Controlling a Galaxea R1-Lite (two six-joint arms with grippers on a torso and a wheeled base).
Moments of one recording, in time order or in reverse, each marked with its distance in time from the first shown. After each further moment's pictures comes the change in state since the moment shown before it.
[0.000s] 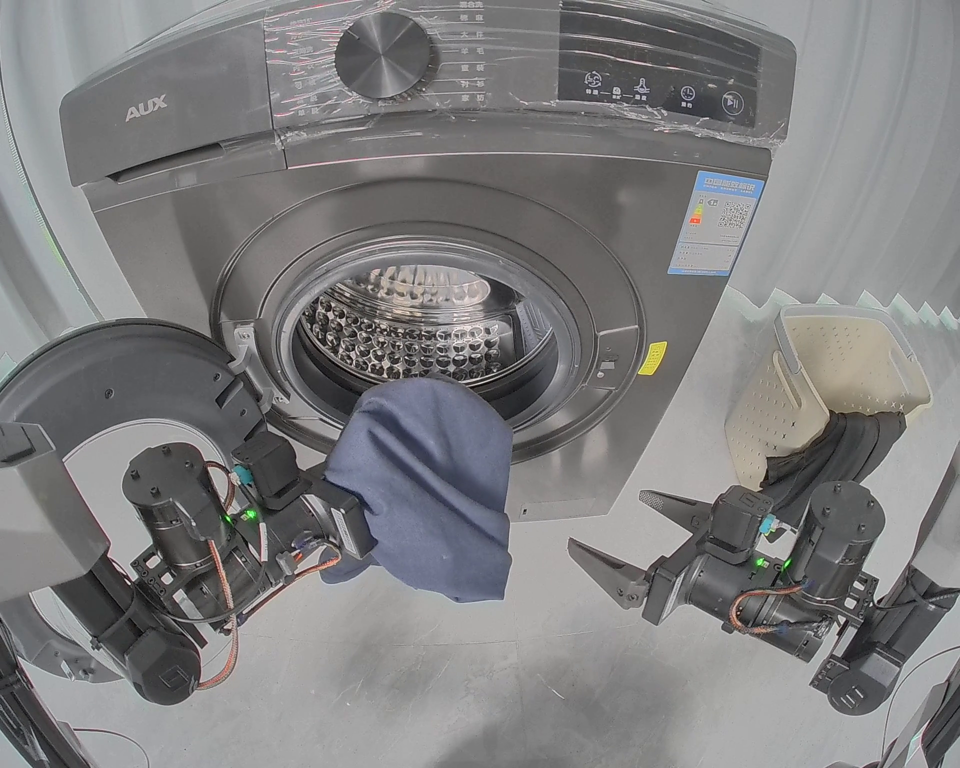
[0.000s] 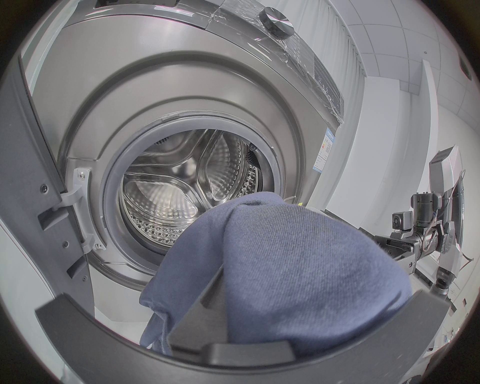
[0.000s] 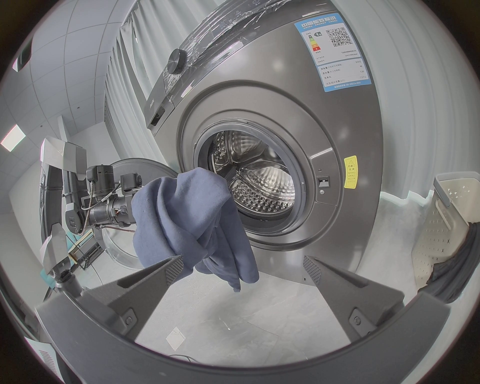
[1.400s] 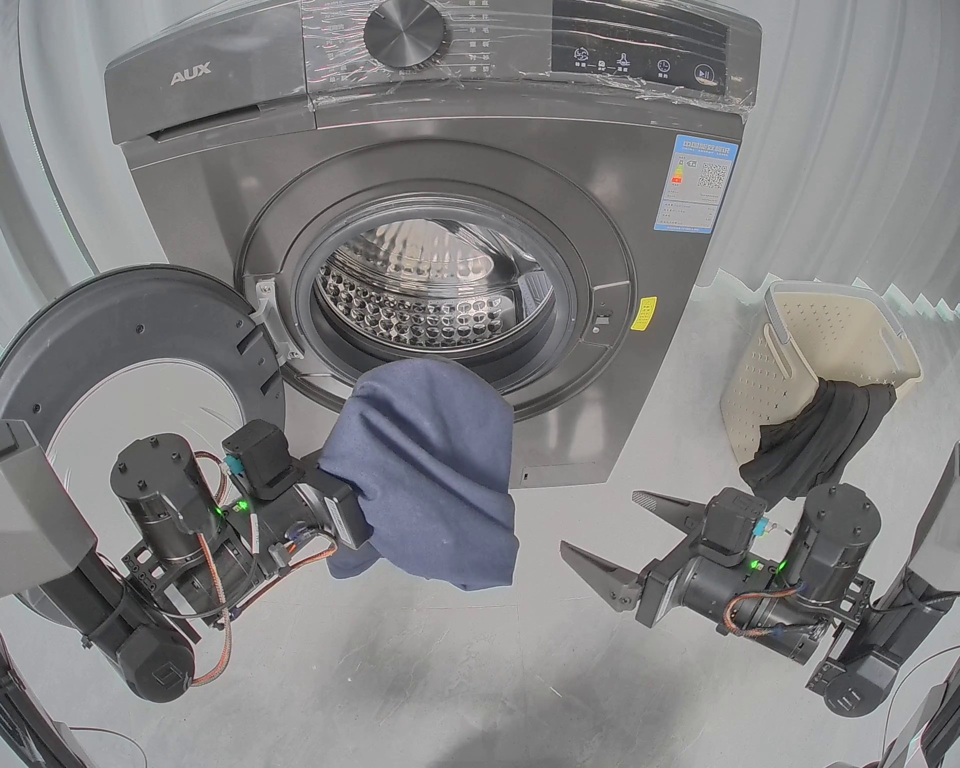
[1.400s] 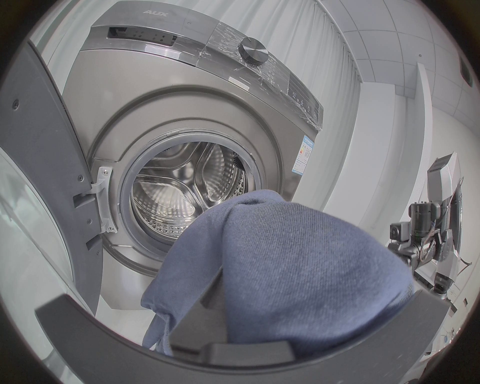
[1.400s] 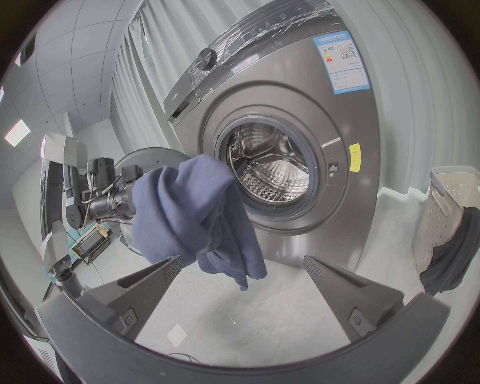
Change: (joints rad) left arm 0.002 -0.028 -0.010 0.001 -0.005 -0.009; right arm 0.022 0.009 -0.011 0.000 -0.007 -0.009
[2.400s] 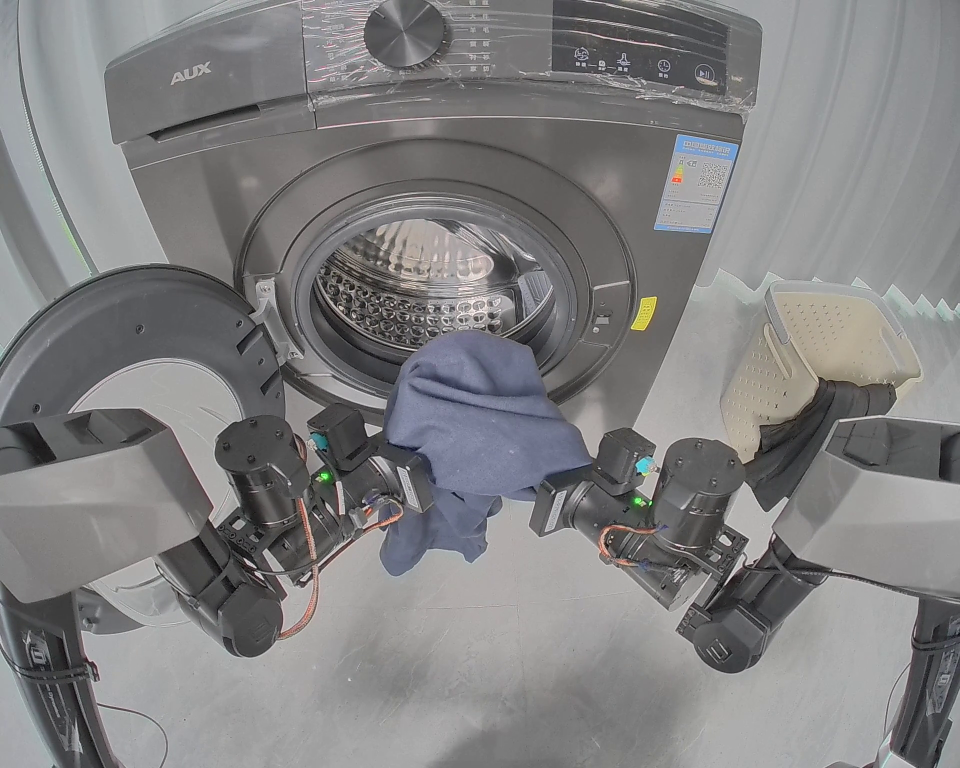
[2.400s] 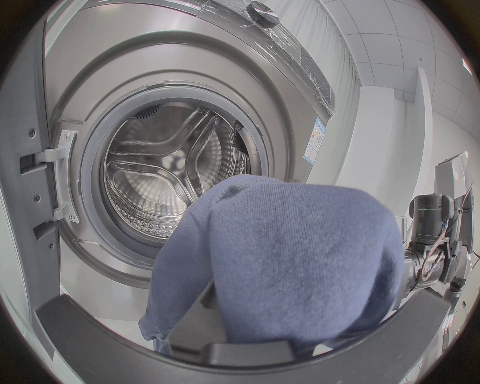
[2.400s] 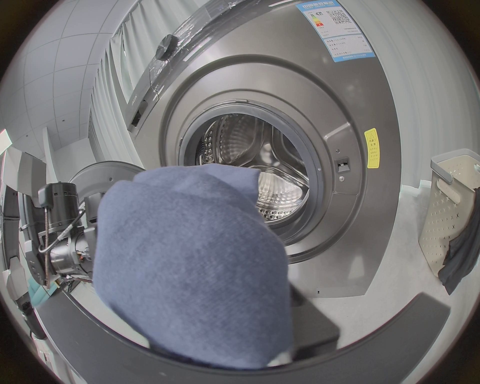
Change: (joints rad) left arm -0.003 0.273 -0.302 -0.002 -0.026 -0.023; right arm 0.003 0.304 -0.489 0.062 -0.144 0.071
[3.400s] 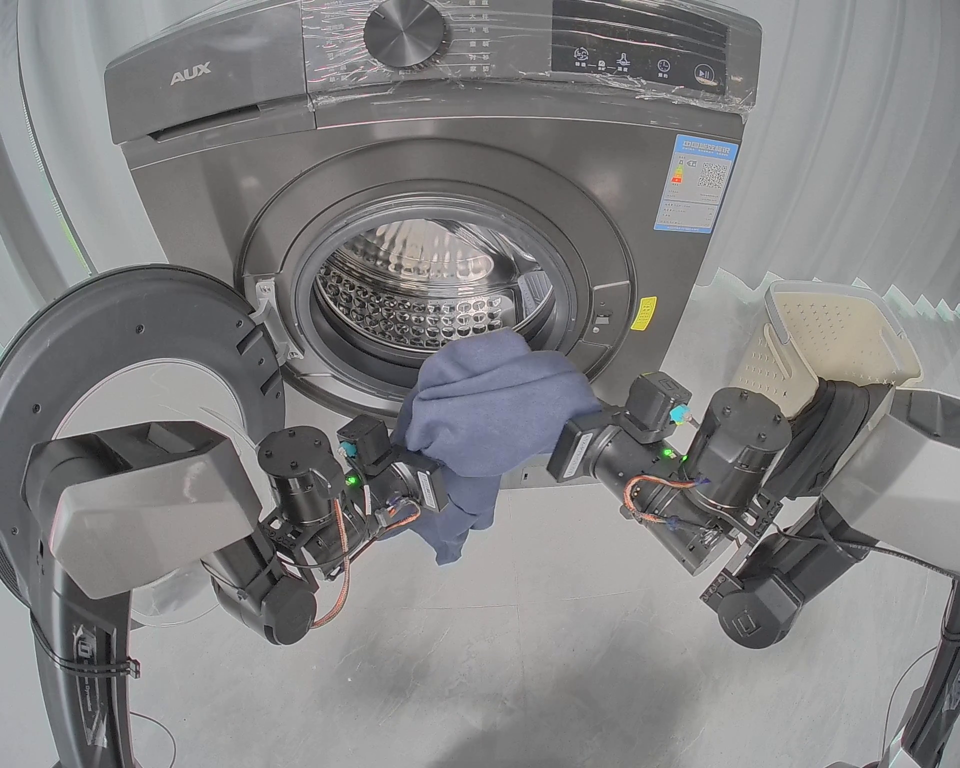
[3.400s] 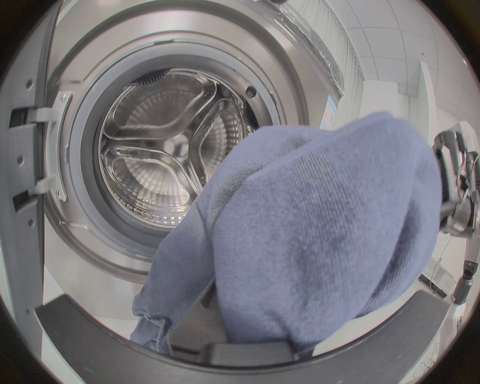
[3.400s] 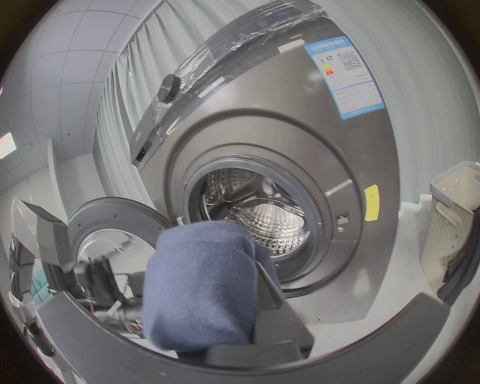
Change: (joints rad) left arm 0.016 0.156 -0.141 0.002 0.001 0.006; right arm -0.017 -0.108 -0.032 0.006 -0.007 -0.002
